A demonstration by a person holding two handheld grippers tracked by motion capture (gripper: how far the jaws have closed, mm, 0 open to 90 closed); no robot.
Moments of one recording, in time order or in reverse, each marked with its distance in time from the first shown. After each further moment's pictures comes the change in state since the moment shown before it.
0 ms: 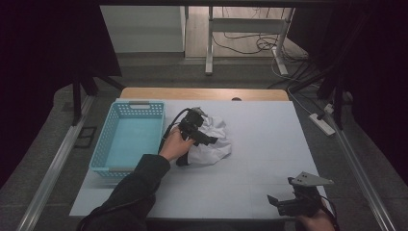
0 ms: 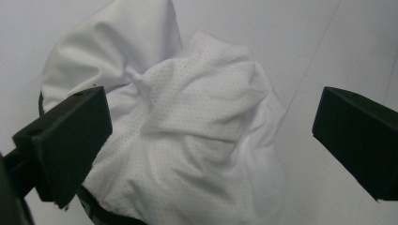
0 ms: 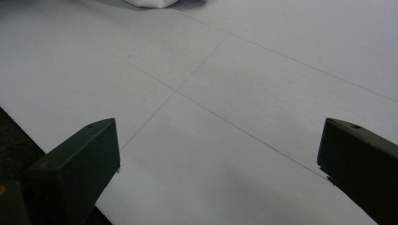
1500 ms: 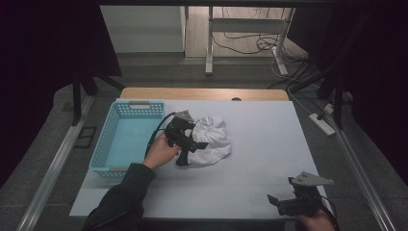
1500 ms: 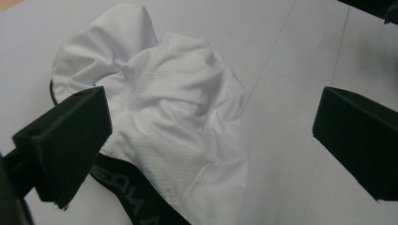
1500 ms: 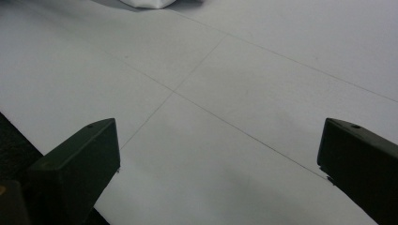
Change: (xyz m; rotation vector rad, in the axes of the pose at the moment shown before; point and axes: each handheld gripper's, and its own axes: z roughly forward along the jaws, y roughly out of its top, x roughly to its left) left arm -0.013 -0.031 -0.043 -0.106 -0.039 0.061; right arm 0.000 0.000 0.000 0.000 -0.010 0.010
